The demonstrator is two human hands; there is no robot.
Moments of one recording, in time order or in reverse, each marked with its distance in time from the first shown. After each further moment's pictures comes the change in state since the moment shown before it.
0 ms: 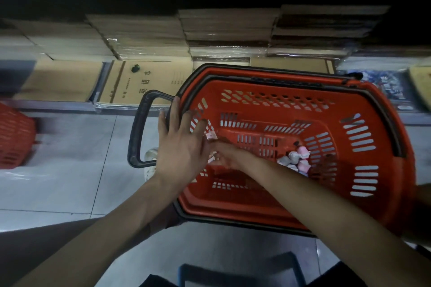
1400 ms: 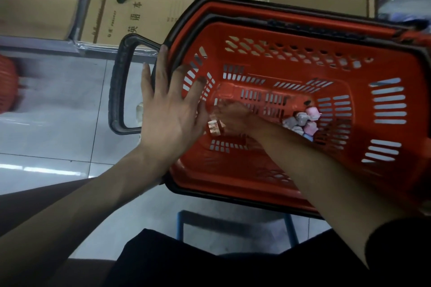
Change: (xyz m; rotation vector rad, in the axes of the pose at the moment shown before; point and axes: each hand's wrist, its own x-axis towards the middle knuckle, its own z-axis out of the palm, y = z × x) left_hand -0.020 -0.004 0.000 0.049 0.023 -0.007; right_hand 0.070 0.059 -0.048 -1.655 -0.001 -0.437
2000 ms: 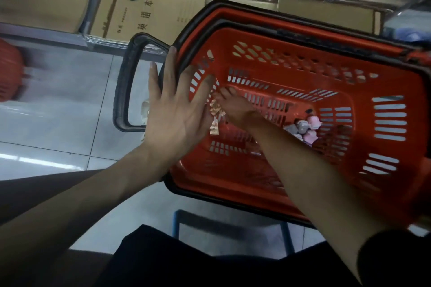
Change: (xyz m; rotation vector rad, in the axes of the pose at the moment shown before) left_hand -0.005 -0.002 -0.001 0.026 0.003 0.006; right_hand 0.003 0.000 -0.032 -0.123 0.142 0.001
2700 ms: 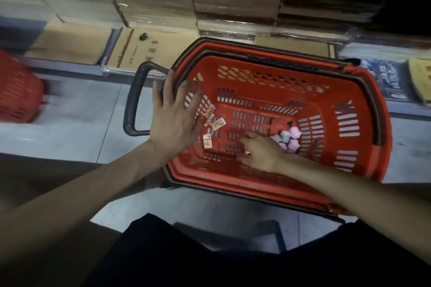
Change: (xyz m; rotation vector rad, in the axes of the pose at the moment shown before) left_hand -0.010 0.001 -0.009 0.076 -0.061 0.035; right_hand -0.178 -0.025 -0.069 0.156 -0.097 0.159
